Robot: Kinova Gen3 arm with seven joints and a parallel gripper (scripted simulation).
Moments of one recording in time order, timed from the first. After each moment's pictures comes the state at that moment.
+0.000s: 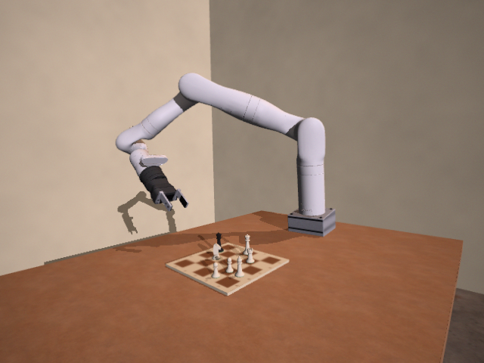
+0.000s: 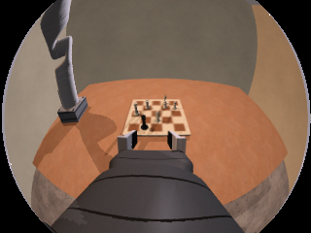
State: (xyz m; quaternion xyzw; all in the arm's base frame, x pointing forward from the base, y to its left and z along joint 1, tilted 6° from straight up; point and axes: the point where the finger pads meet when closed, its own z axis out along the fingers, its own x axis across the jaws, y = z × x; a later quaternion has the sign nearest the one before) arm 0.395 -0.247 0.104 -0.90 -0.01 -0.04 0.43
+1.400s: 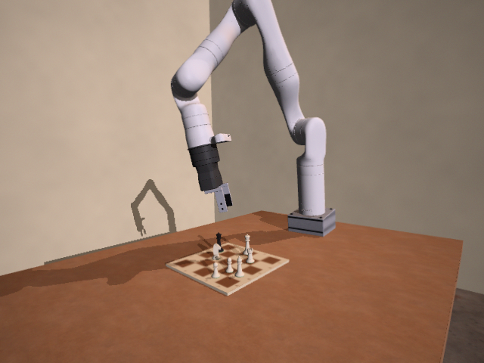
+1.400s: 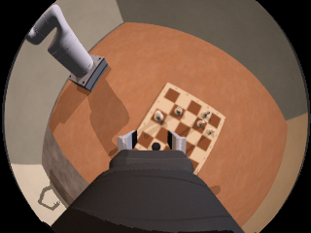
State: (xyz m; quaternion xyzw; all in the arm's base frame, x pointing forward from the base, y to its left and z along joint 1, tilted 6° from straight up) arm 0.355 -0.074 0.114 -0.96 -0.26 0.02 0.07
